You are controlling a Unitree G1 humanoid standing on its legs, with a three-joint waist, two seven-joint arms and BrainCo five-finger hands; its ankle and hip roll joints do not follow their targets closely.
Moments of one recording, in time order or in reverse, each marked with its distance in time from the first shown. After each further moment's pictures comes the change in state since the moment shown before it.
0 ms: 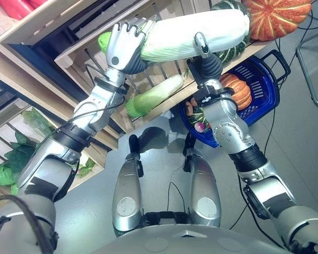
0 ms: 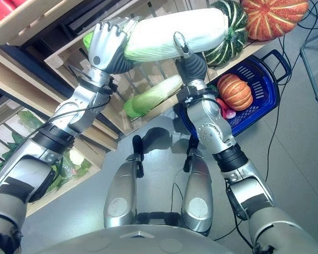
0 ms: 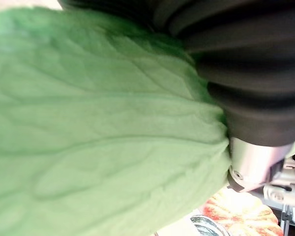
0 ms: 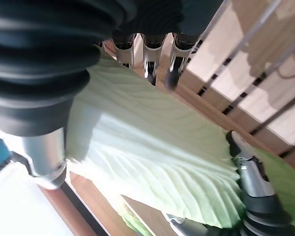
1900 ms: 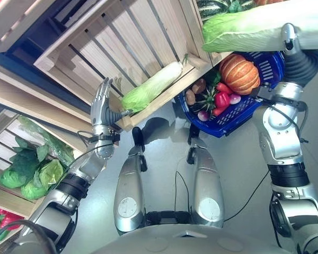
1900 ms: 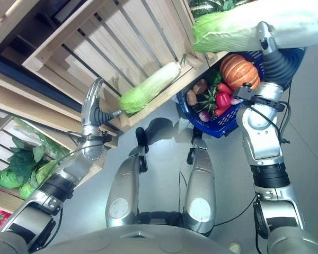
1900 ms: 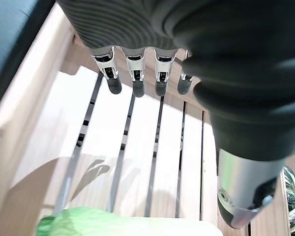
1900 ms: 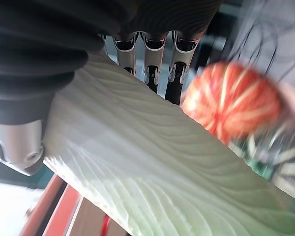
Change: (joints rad) left arm 0.508 -0.072 0.146 0.077 -0.515 -0.141 0.152; right arm 0.248 -0.234 -0.364 -0.163 -0.719 -0.064 -0.413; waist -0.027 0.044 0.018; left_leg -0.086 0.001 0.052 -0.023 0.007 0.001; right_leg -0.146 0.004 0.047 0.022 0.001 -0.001
